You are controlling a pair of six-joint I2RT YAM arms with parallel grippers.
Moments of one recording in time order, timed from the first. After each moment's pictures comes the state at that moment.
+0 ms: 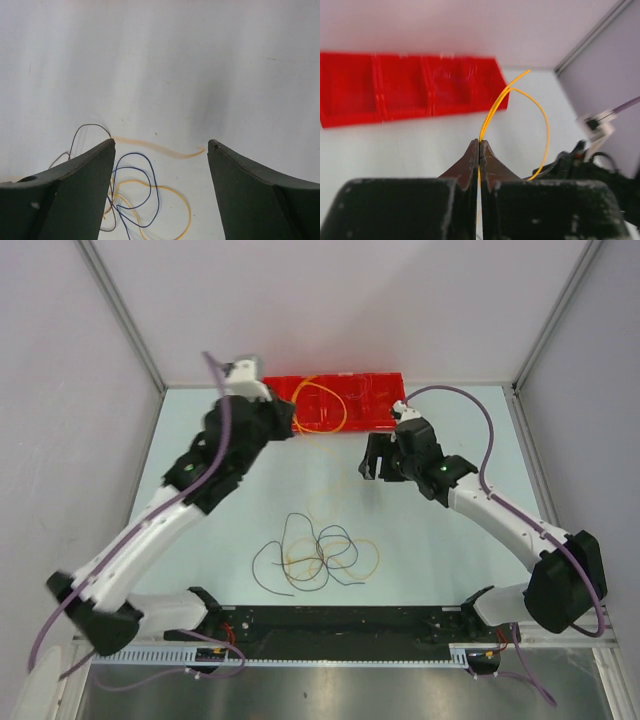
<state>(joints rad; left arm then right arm) -0.68 1.25 1.35 -0.32 -0.33 -0.43 0.57 1.38 1.09 -0.37 0.02 0.49</state>
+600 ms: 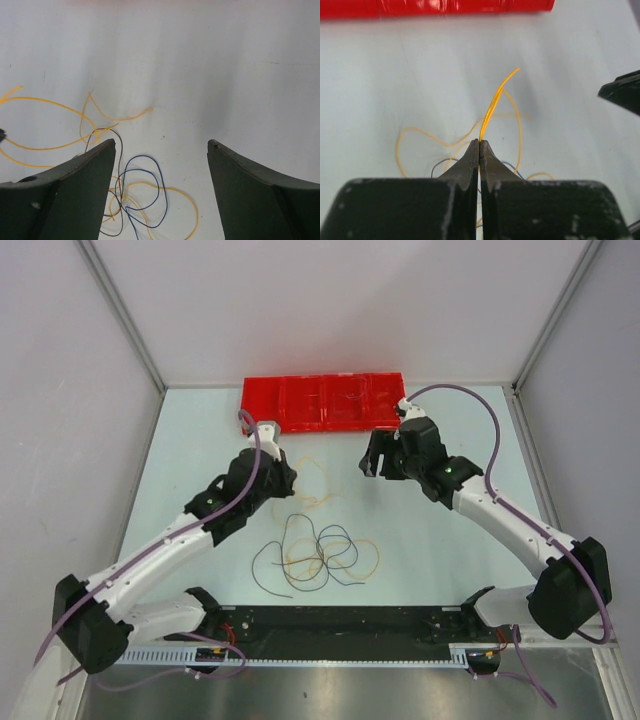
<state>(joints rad) -0.68 1.06 0.89 -0.26 -0.26 -0.46 0.57 1.33 1.09 -0.35 0.03 0.52</state>
